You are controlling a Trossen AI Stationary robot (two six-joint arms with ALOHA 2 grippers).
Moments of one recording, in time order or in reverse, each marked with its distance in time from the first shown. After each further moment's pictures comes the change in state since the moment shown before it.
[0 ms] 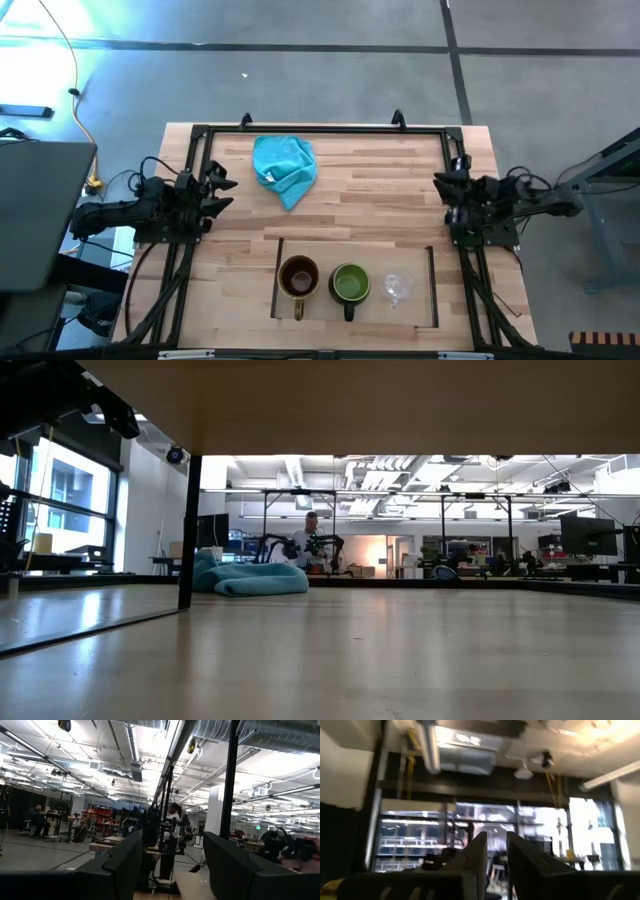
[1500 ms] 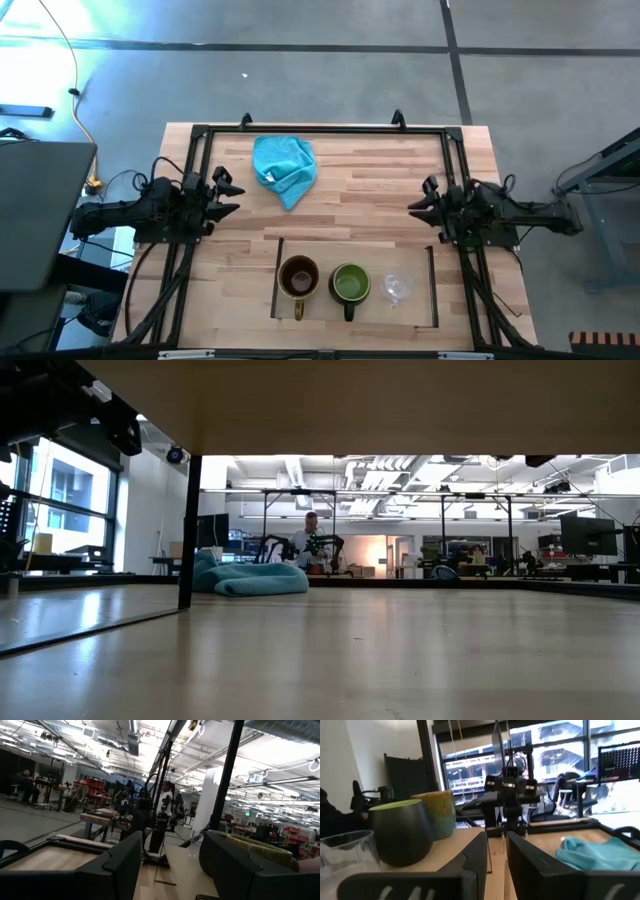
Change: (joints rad) left arm 0.000 0.000 0.000 -0.129 0.046 -0.083; right arm -0.204 -0.094 -0.126 -0.353 -0.480 0.375
